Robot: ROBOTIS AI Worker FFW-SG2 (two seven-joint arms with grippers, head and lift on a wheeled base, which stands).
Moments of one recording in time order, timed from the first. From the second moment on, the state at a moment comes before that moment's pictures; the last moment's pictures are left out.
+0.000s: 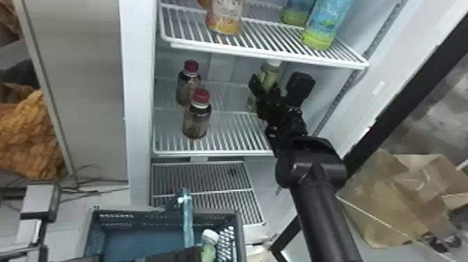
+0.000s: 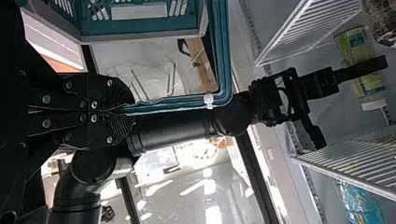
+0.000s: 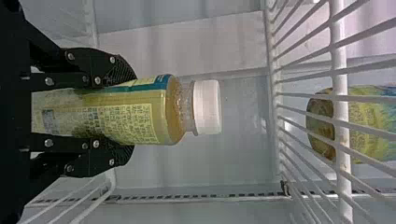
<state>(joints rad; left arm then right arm) 0.20 0.21 0.02 -2.07 1.43 1.42 -0.23 -0.33 -0.14 -0.07 -1.38 -0.19 0.17 0.00</state>
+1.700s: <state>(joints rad) 0.21 0.21 0.02 -2.08 1.43 1.42 -0.23 0.20 -0.16 -0.12 -2.07 -0.40 0.34 0.05</state>
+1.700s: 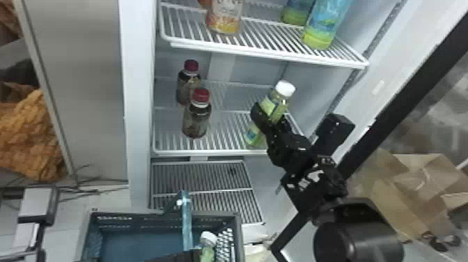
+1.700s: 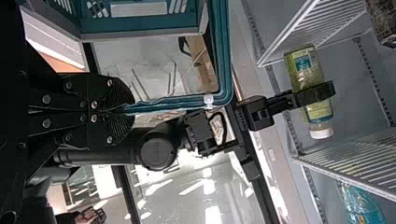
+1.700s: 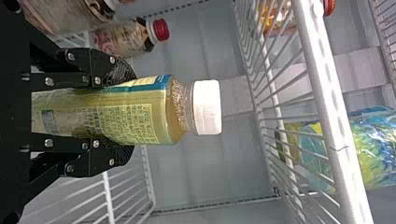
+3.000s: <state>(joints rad) 0.23 0.21 0.04 -2.09 1.43 1.42 -0.23 0.51 -0.13 -0.13 -2.40 -0.58 0.41 0.09</state>
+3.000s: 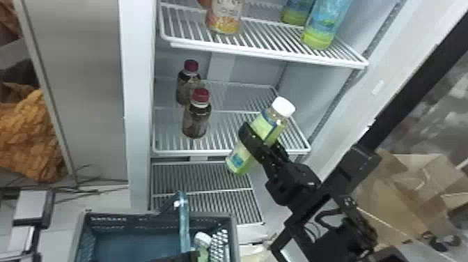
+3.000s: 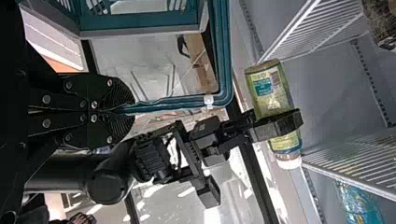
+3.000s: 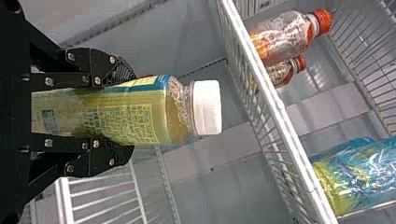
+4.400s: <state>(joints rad) 0.22 0.21 0.03 -2.09 1.42 1.42 -0.23 0.79 -0.09 -0.16 -2.60 -0.77 0.86 0.11</state>
